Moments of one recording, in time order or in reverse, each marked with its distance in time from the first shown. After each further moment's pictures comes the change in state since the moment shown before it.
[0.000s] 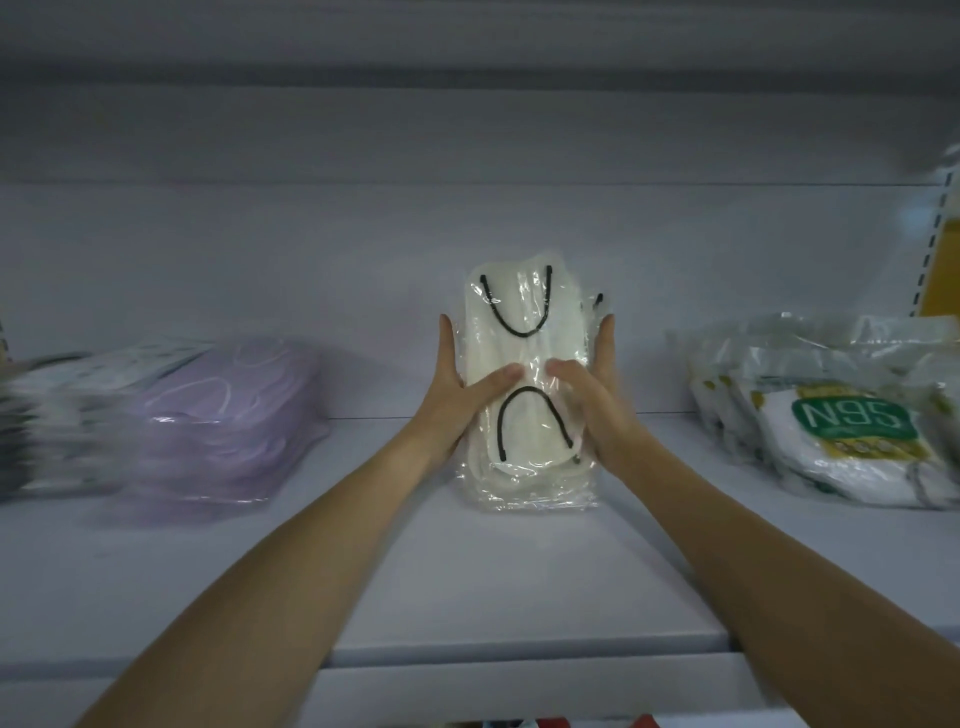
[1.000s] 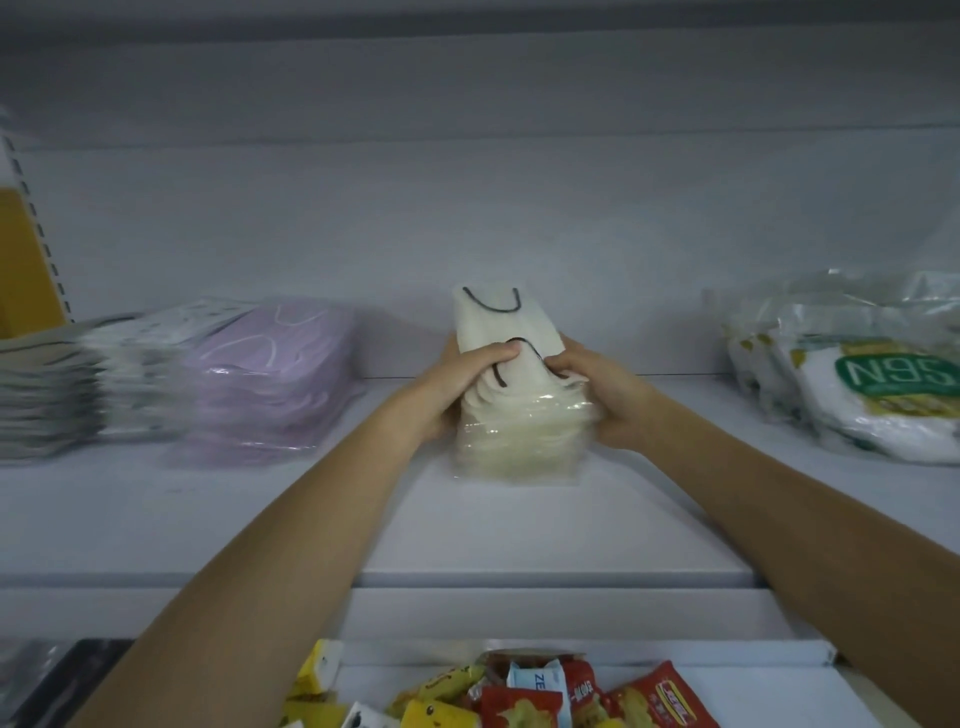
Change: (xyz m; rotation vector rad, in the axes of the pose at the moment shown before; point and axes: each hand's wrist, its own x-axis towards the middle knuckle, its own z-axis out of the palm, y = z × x) left_hand -0.028 0.022 -0.019 0.035 0.096 -0.389; right_hand -0.012 0.003 0.015 0.239 -0.377 0.373
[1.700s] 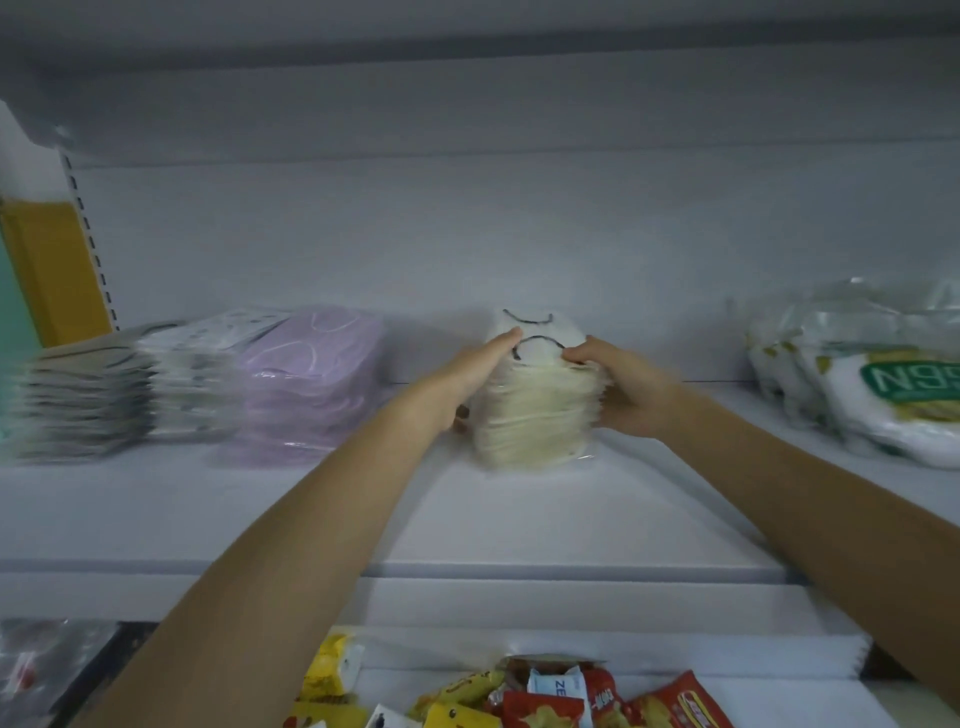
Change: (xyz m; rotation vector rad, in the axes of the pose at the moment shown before) left_hand -0.014 0.017 -0.012 0.306 0.121 -0.216; right_hand 0.007 -0.009 0.010 0.020 0.203 0.144
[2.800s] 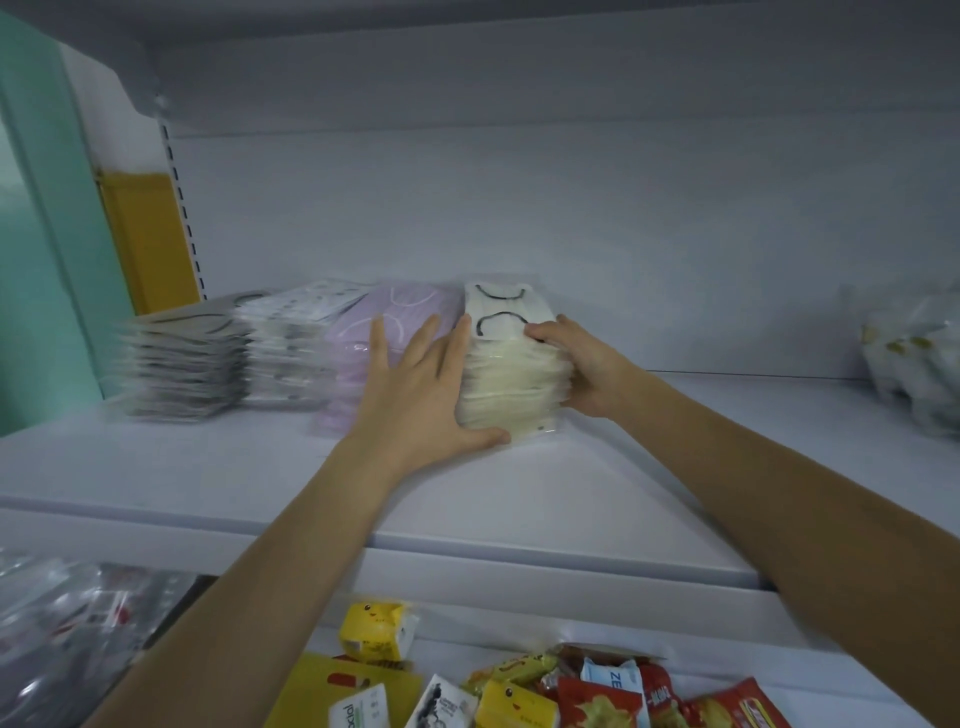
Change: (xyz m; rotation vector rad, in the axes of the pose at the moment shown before) left_hand -0.042 -0.077 -0.105 1.408 0.586 0.595; right_hand 0.059 0.023 0.108 0.022 -0.060 0.031
